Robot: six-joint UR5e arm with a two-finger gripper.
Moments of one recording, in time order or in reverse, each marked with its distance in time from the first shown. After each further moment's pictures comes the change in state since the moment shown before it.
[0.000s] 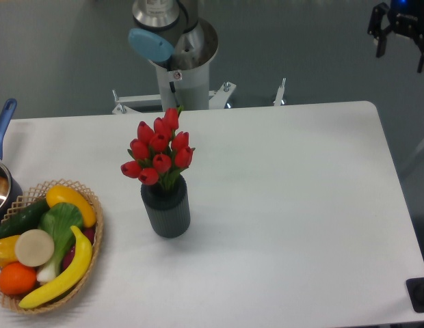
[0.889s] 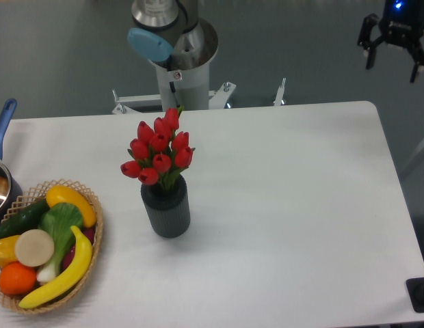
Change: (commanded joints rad) arm -0.029 0.034 -0.135 0.078 -0.170 -0.247
